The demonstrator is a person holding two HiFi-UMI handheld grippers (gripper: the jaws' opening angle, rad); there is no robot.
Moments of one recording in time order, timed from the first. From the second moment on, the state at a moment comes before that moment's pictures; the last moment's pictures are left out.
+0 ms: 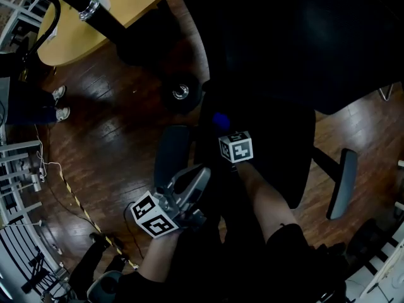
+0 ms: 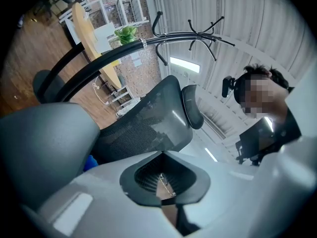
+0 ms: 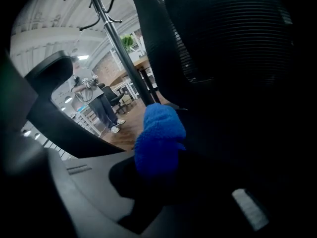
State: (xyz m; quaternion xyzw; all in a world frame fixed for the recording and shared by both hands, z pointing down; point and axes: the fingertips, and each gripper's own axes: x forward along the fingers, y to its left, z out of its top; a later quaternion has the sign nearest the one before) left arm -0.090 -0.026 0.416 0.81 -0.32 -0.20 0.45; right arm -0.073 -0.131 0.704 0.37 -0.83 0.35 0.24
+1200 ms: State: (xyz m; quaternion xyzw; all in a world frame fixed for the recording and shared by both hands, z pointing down) left arm -0.042 -0.029 0.414 0.83 -0.27 -0.17 0.45; right arm 0.267 -0.104 0.690 0.60 -0.67 0.35 0.26
